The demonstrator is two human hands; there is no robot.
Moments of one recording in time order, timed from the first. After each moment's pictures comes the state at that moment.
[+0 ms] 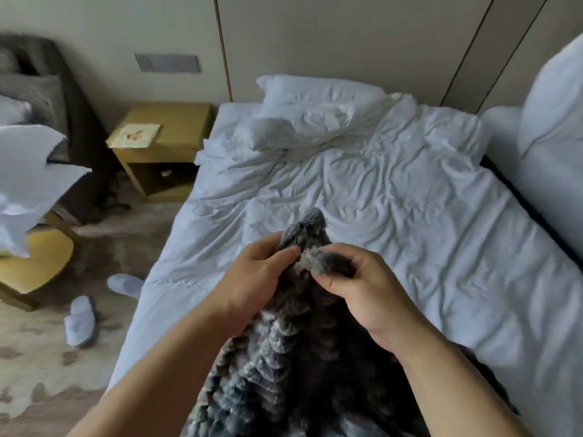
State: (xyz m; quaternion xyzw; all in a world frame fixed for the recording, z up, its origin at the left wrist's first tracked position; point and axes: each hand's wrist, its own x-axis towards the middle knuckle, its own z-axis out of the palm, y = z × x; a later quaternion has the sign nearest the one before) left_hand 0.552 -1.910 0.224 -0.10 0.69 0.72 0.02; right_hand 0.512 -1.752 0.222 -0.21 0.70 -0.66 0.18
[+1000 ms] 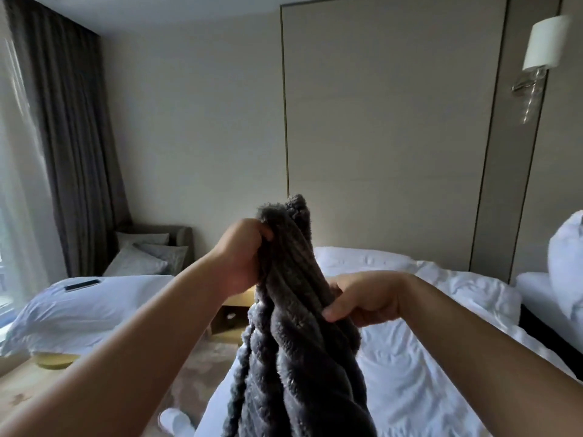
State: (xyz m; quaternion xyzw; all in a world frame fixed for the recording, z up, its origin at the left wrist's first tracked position) left_hand 0.732 -1.863 0.527 -0.11 0.62 0.76 -0.15; right_hand 0.597 -1.714 0.470 -0.49 0.59 -0.39 0.52
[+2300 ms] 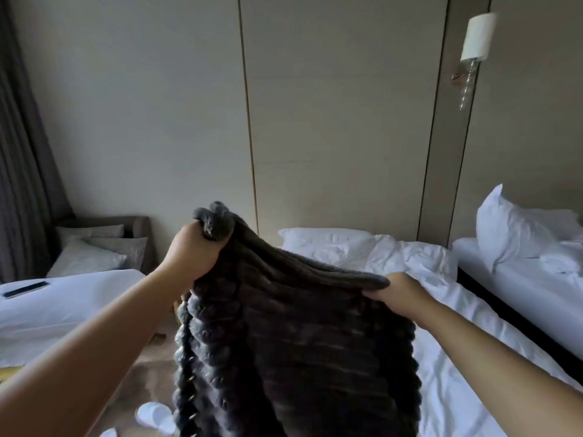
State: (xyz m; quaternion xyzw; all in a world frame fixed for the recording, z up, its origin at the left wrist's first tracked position) left_hand 0.747 -1.986 0.487 -0.18 0.86 0.33 -0.34; right_hand 0.627 -1.662 0.406 -0.15 0.91 -0.38 0.00
